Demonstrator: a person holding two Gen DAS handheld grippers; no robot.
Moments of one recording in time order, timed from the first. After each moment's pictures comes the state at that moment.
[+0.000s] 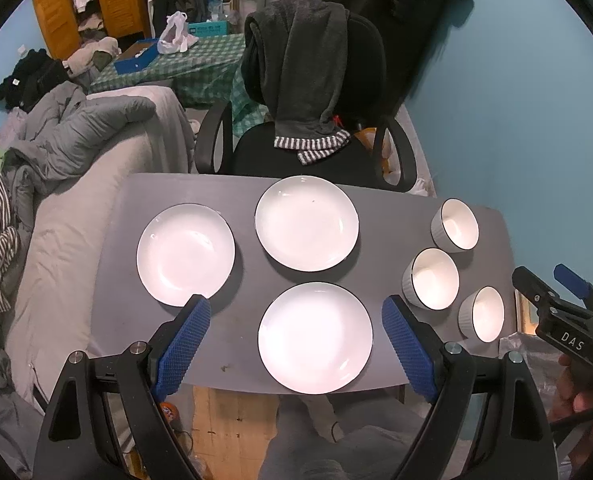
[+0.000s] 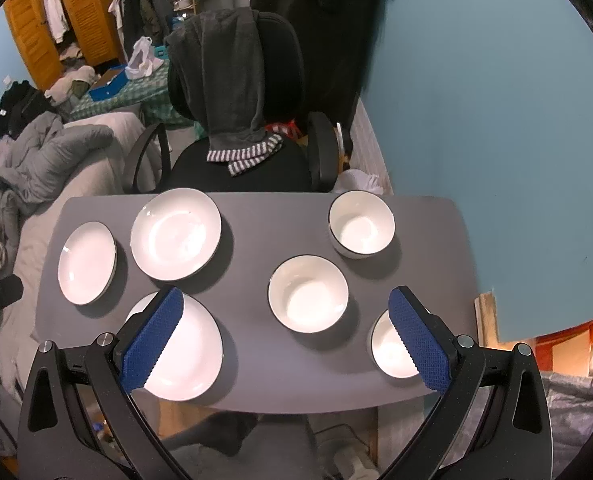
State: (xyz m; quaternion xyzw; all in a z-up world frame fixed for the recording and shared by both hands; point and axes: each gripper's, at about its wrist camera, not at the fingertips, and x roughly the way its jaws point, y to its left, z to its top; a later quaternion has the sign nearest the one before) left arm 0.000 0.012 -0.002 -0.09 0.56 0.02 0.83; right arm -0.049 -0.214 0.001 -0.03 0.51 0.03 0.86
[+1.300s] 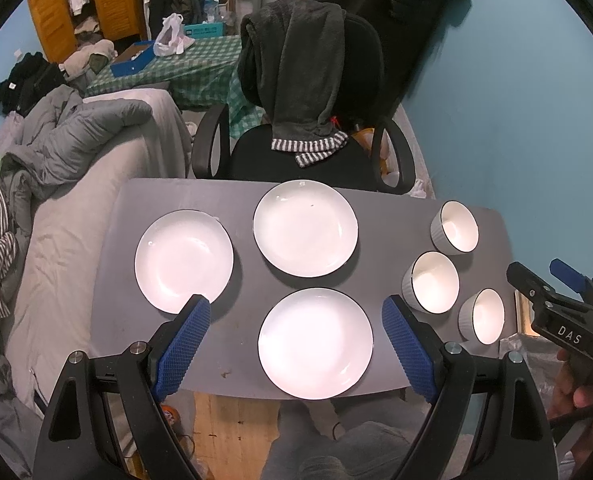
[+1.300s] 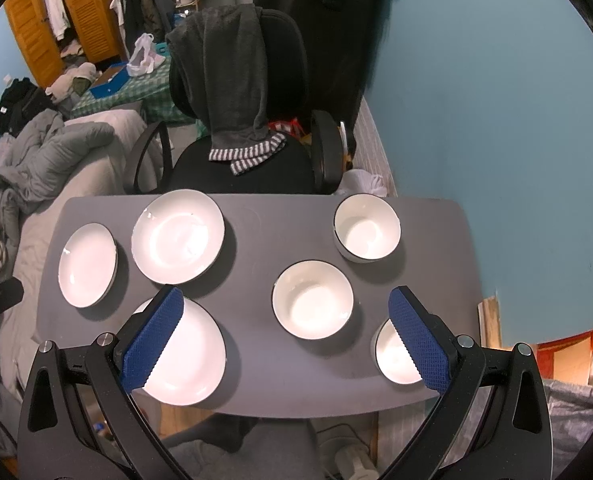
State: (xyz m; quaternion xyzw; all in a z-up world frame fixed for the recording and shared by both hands) left arm 0.005 0.012 -0.003 -0.08 0.55 0.02 0.83; right arm -0.042 -0.208 -0.005 -0.03 0.51 0.04 0.86
